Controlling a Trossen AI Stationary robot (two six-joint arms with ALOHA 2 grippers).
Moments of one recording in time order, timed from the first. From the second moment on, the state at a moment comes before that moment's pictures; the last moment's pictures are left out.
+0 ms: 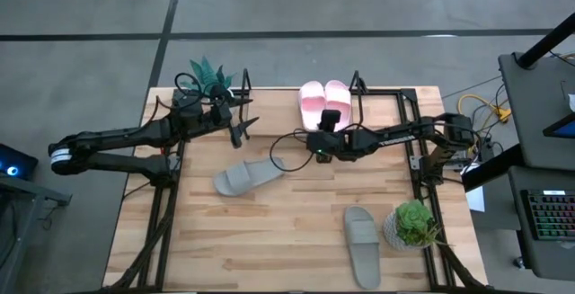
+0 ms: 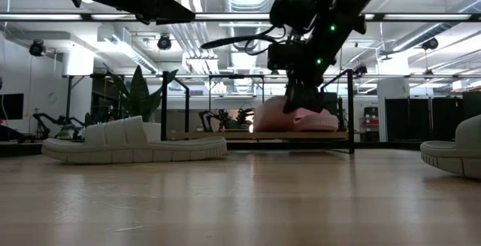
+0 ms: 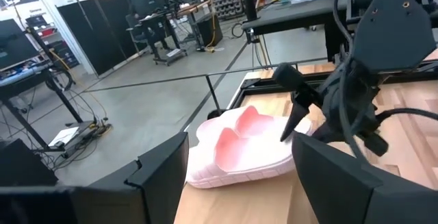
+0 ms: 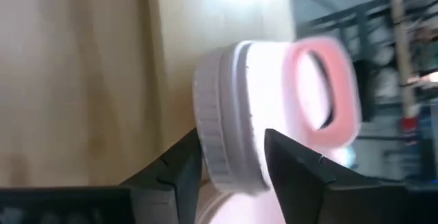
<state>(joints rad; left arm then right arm) 0.31 0.91 0.66 0.18 -0.12 0.30 -0.09 1.70 1.02 -0.31 0.71 -0.33</state>
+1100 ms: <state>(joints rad) 0.31 0.90 0.65 0.17 -0.13 0.30 -0.23 1.74 1.25 -0.43 0.58 -0.60</state>
